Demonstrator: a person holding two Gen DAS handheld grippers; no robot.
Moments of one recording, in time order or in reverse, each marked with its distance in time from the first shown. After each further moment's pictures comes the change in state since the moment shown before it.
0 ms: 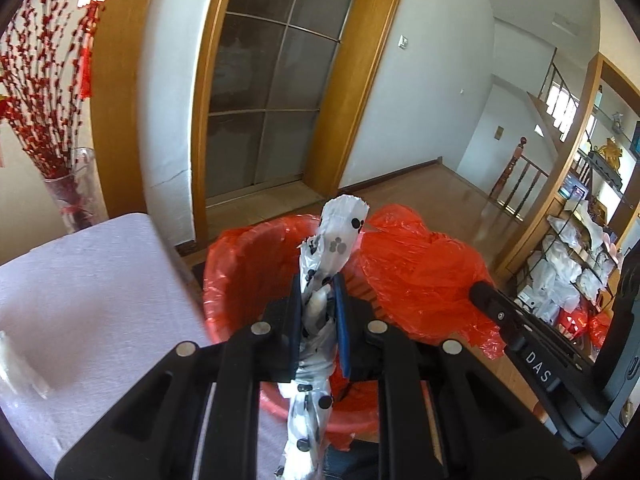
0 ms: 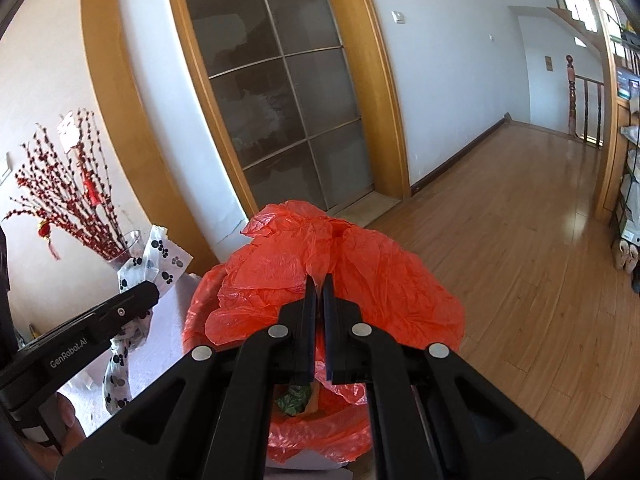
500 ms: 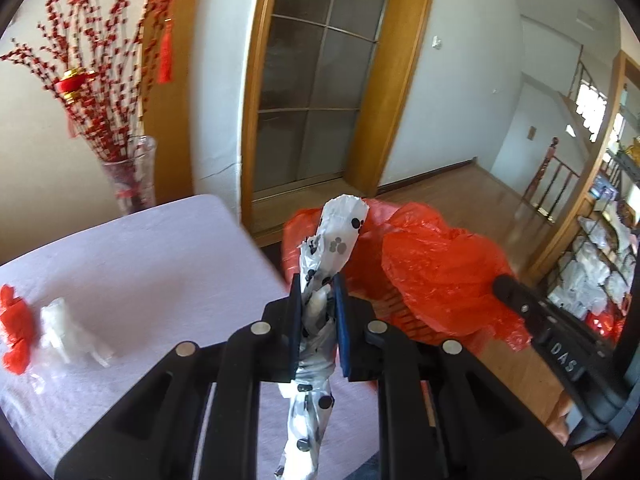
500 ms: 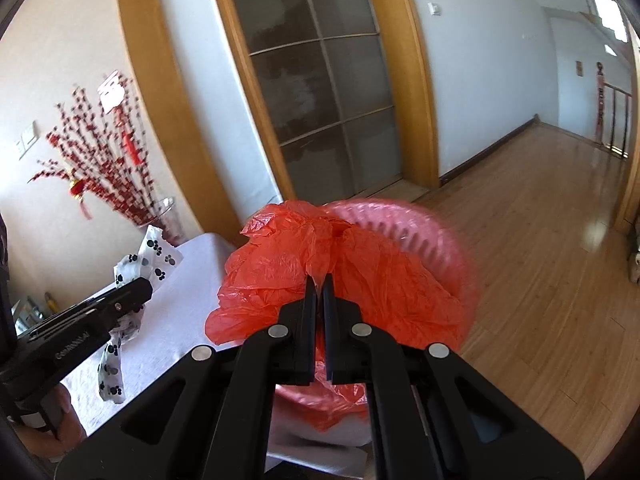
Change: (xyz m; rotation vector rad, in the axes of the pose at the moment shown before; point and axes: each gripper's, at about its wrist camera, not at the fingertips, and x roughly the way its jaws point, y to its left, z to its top) left arm -0.049 0.041 -0.028 -0.019 -0.005 0.131; right arm -0.014 0.034 -0.022 -0.069 0.050 0.083
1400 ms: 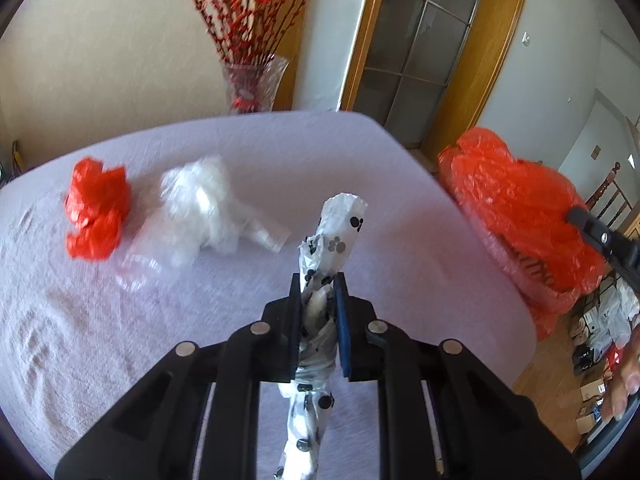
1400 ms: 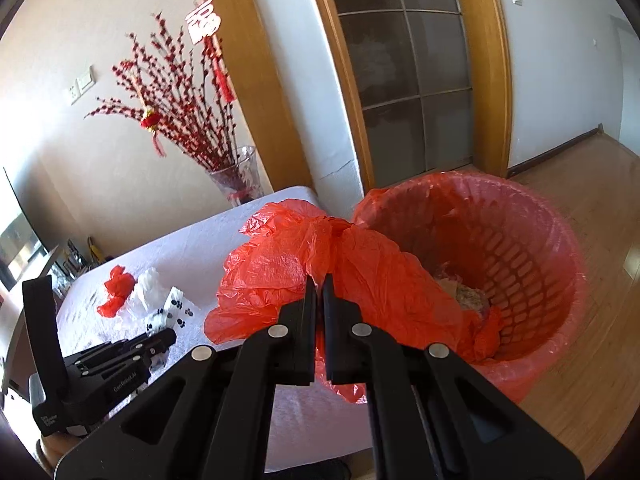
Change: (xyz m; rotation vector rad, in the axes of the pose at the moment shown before) left arm -0.034 0.133 -0.077 -0.181 0.126 0.213; right arm 0.021 0.087 -0.021 -0.133 0.126 0.208
